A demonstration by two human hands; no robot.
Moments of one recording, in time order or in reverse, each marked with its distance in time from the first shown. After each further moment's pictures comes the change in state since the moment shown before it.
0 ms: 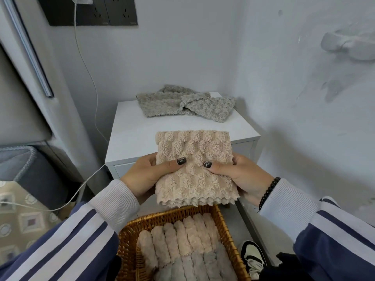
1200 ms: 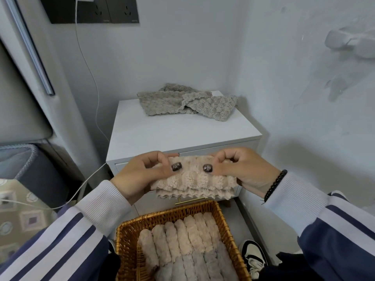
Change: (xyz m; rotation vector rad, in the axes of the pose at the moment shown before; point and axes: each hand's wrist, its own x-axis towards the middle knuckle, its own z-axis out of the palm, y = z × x) left_hand -0.002 -0.003 -0.020 0.054 -0.056 0.054; right_hand 0.004 -0.007 -0.007 -0.276 -0.035 -0.135
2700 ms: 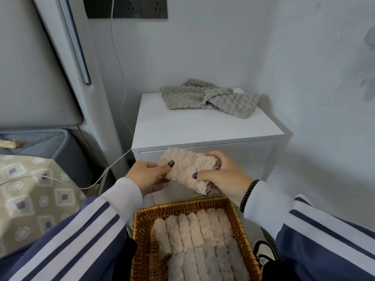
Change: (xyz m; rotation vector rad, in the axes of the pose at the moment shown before) left_hand -0.012 -0.029 -0.037 0.033 0.541 -0.318; right_hand 0.018 0.025 0.073 0.073 0.039 0.151
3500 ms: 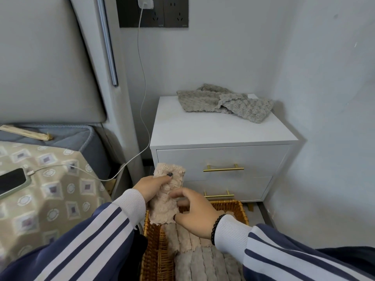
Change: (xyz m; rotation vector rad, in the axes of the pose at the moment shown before) left_hand 0.013 -0.049 -0.036 0.114 0.030 -0.083; right_hand -0.010 0.067 0.076 -0.465 -0.296 -0.150
